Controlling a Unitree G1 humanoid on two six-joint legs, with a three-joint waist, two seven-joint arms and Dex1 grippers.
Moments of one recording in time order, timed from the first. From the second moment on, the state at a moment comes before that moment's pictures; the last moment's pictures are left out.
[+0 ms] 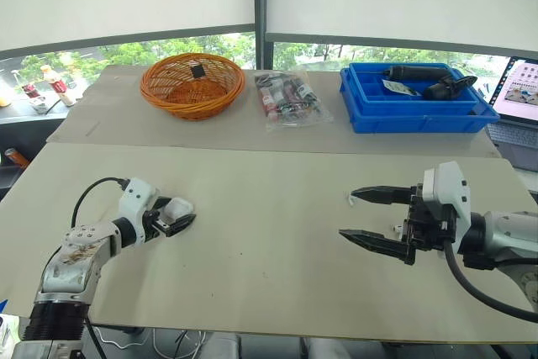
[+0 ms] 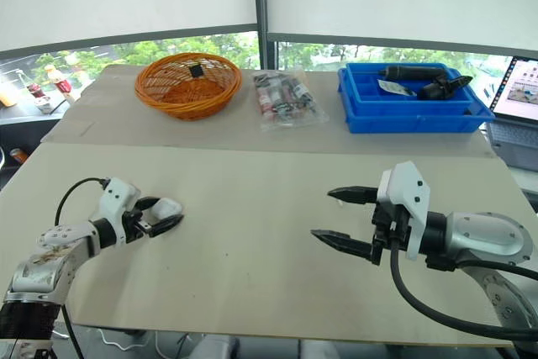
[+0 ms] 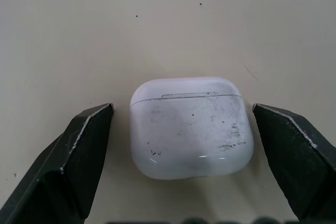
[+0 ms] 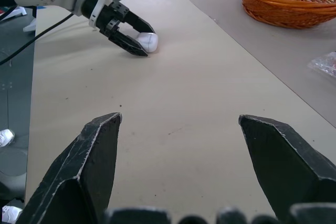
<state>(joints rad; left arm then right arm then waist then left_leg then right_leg) -0.19 0.69 0.14 0.06 -0.31 0.46 -0.79 -0.04 -0.93 -0.29 -0.68 0.81 0.62 0.87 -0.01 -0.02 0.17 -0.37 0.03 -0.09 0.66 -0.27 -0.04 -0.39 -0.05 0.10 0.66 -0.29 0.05</state>
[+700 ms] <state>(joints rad) -0.18 0.48 -0.14 -0.26 -0.31 0.18 -0.97 -0.13 -0.86 -0.17 -0.73 1.16 0.96 0.46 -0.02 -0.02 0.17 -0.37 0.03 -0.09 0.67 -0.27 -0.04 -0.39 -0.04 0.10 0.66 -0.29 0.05</state>
